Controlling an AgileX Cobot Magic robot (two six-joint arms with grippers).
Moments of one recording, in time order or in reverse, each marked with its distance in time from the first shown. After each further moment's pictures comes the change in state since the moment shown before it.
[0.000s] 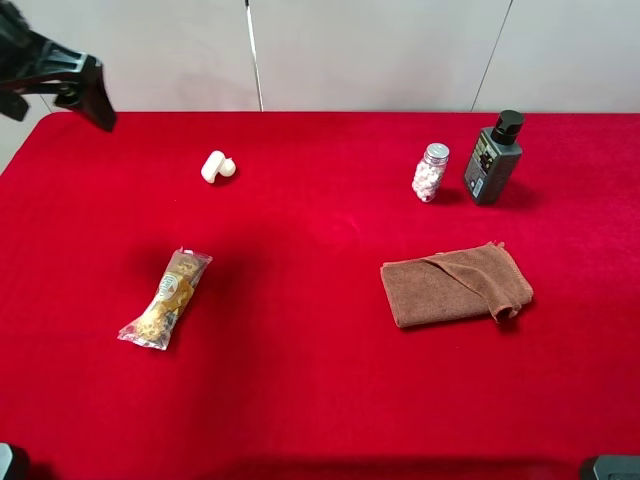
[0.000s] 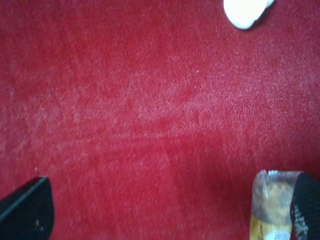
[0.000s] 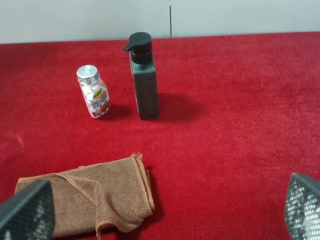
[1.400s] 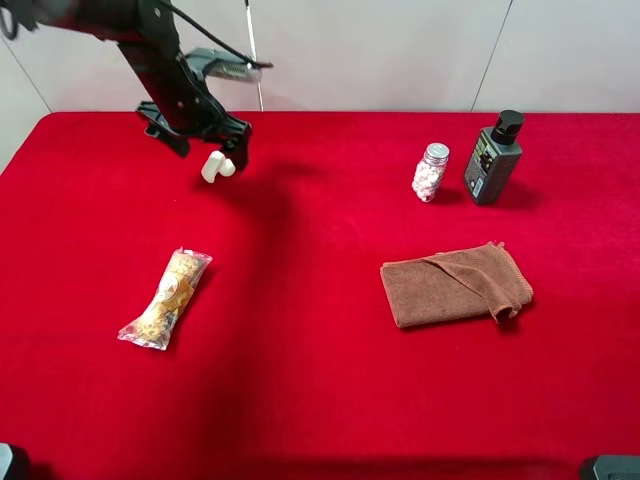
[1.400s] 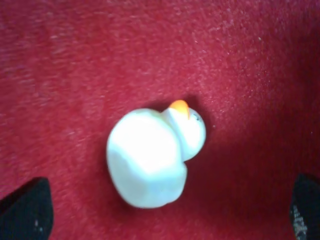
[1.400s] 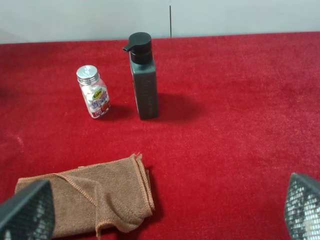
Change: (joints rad) left arm -0.159 0.679 -0.413 -0.058 -0.147 0.041; right arm 0.000 0.000 0.000 0.000 0.000 0.000
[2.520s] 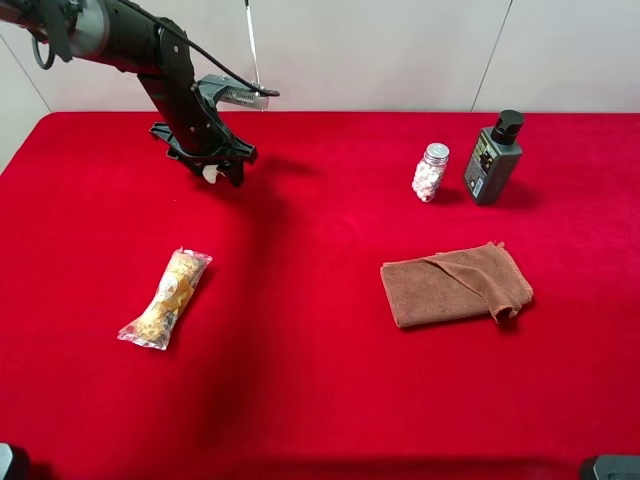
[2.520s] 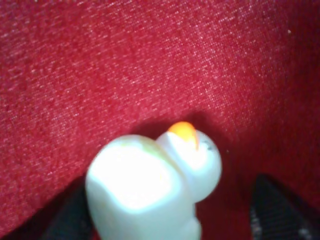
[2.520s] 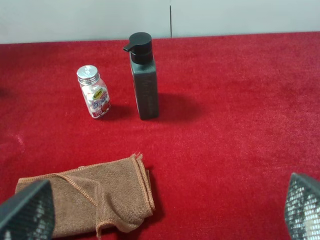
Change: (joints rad) left arm -0.003 0.083 -0.006 0.003 -0.060 0.013; right arm 0.000 0.000 0.000 0.000 0.000 0.000
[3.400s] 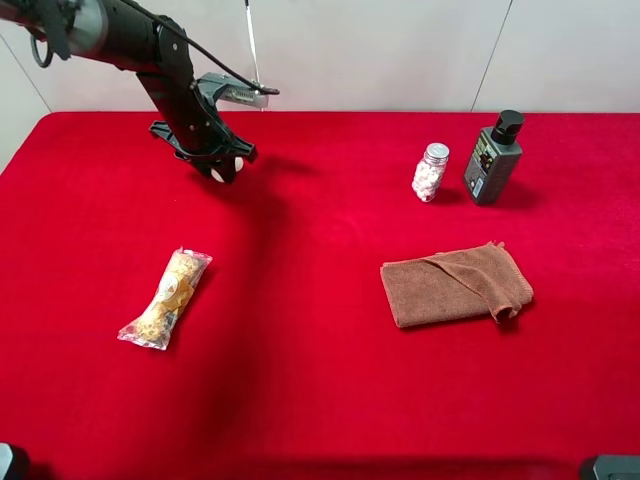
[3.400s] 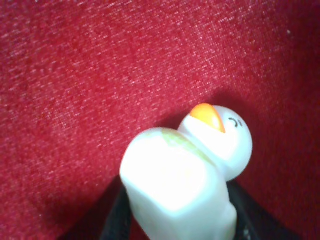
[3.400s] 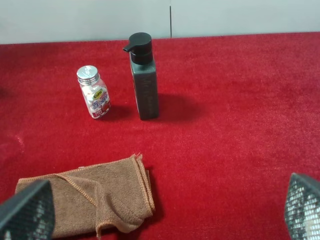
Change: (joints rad) left arm 0.000 -0.014 0.000 0.000 0.003 0.000; right arm 0.000 0.000 0.000 0.000 0.000 0.000
